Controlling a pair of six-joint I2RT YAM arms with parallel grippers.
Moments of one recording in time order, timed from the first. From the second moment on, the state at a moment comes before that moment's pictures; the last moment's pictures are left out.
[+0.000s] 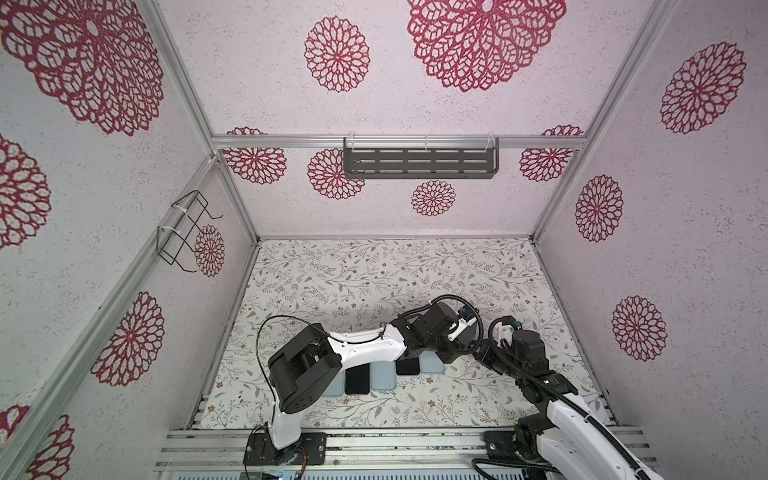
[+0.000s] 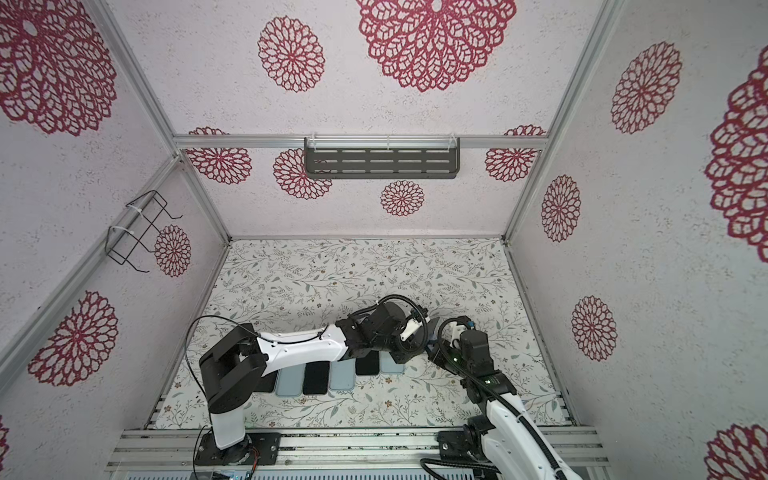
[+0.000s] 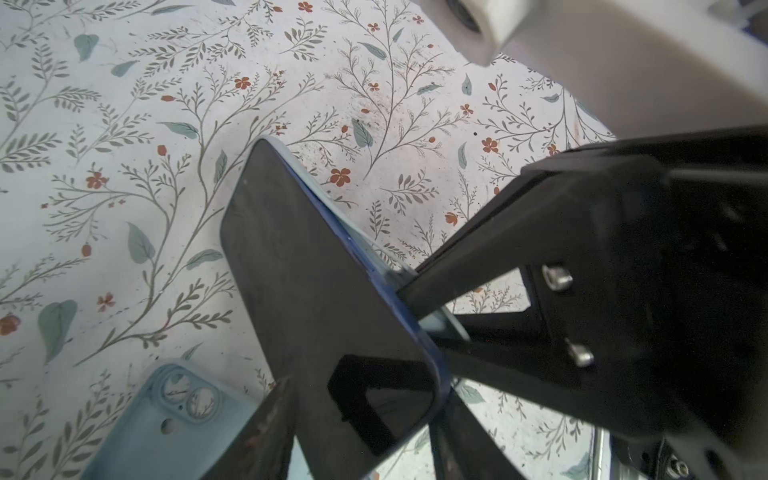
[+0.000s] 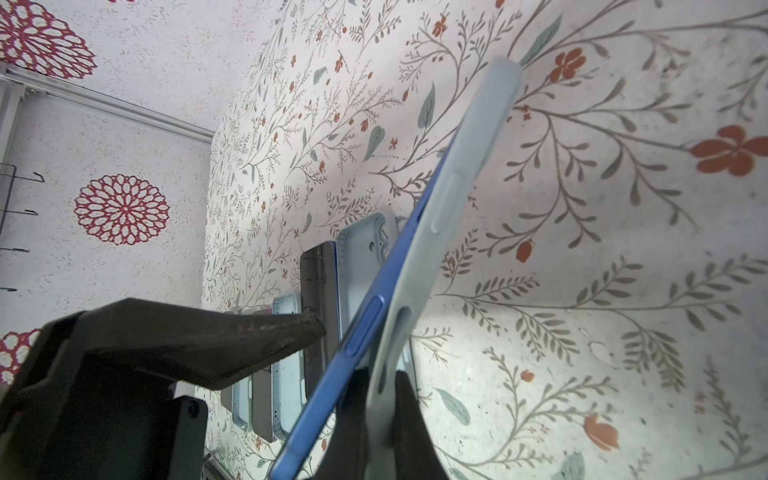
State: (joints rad) left arm -1.04 1.91 1.29 -0.11 0.12 -0.09; right arm 0.27 0.71 0.28 -0.18 -0.37 0.81
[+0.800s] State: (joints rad) left arm -1.24 1.91 1.42 -0.32 -0.57 -0.14; right arm 0.14 0.82 0.40 -0.42 -0.27 0.68
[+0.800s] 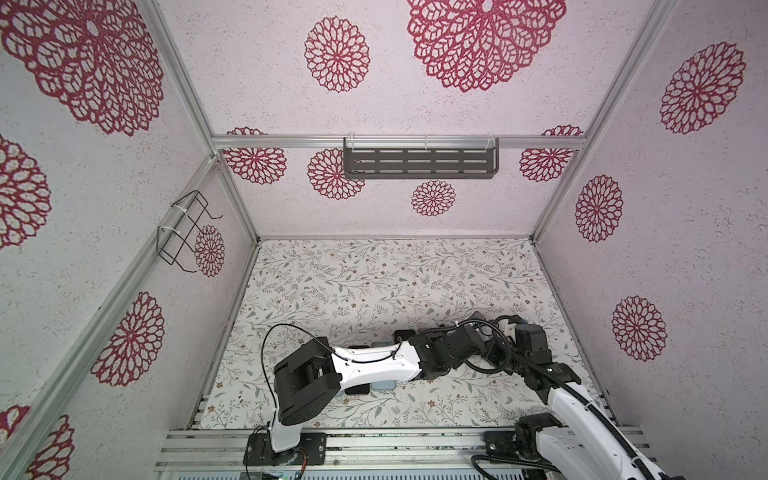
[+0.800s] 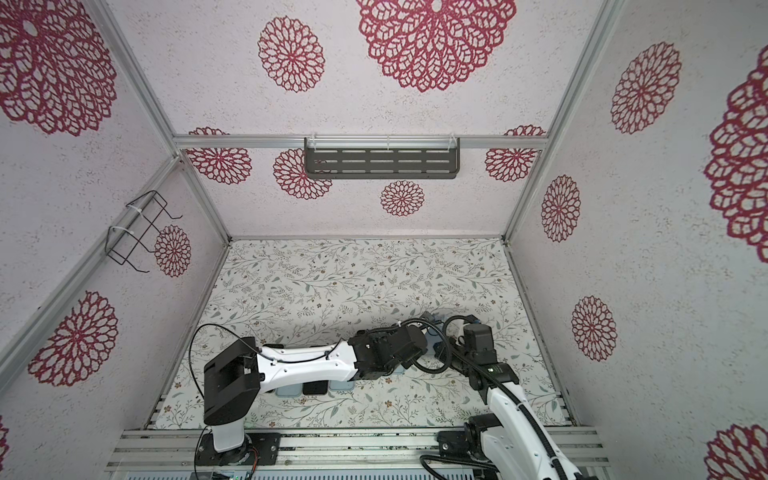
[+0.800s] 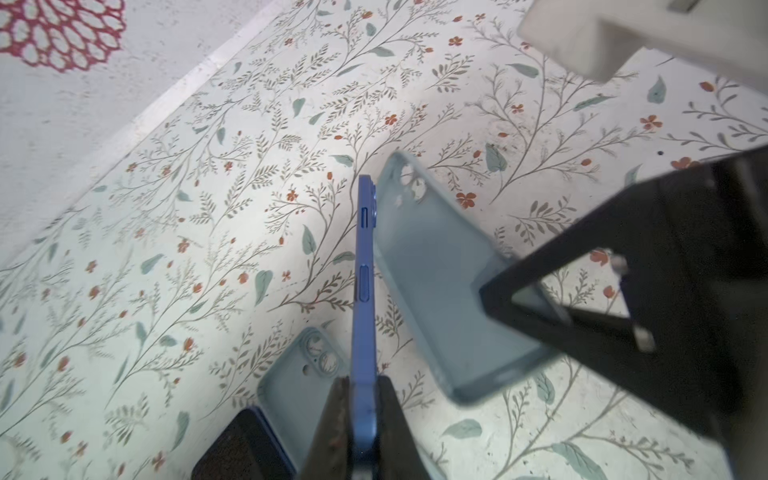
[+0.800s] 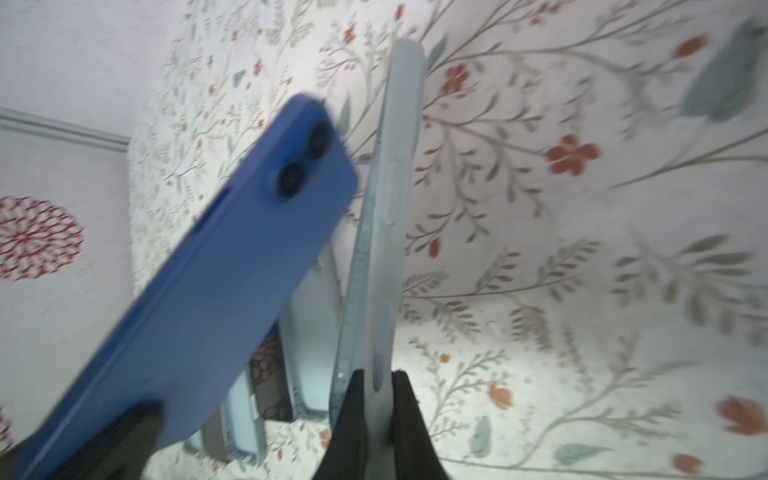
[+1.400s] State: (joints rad) left arm -1.35 2.15 1.69 -0.72 -0.81 -0.22; right arm -0.15 0.83 0.83 -0.72 -0.12 0.49
